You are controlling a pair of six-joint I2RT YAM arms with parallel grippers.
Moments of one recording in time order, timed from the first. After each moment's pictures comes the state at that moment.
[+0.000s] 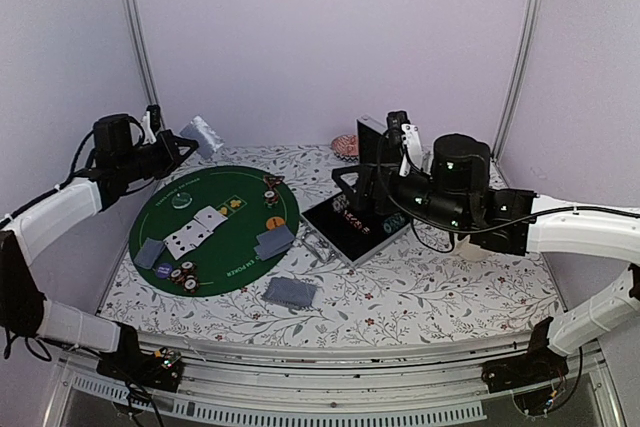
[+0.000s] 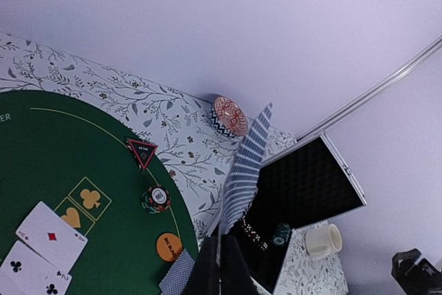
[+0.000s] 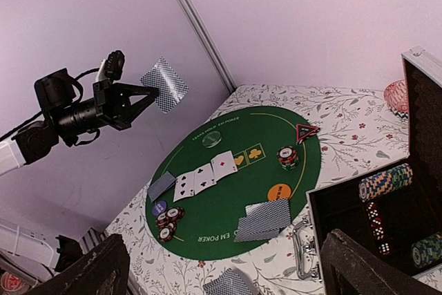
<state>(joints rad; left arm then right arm) -0.07 1.24 0.91 0.05 0.47 -0.63 1.01 1.33 1.01 0.15 0.18 0.49</state>
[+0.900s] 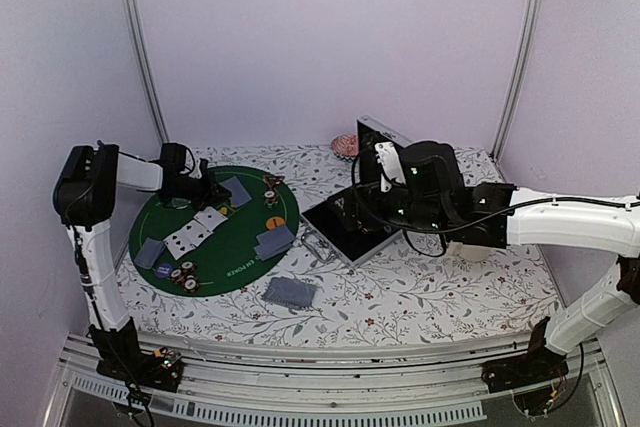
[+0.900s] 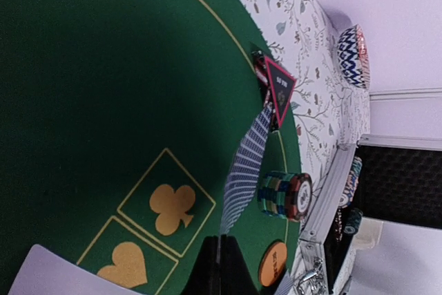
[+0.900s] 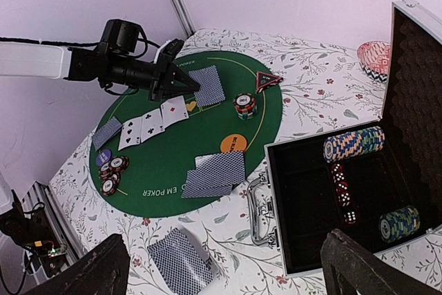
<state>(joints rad) -0.03 2.07 1.28 -0.03 0.62 -0.59 1.01 1.42 1.08 -0.06 0.22 0.40</state>
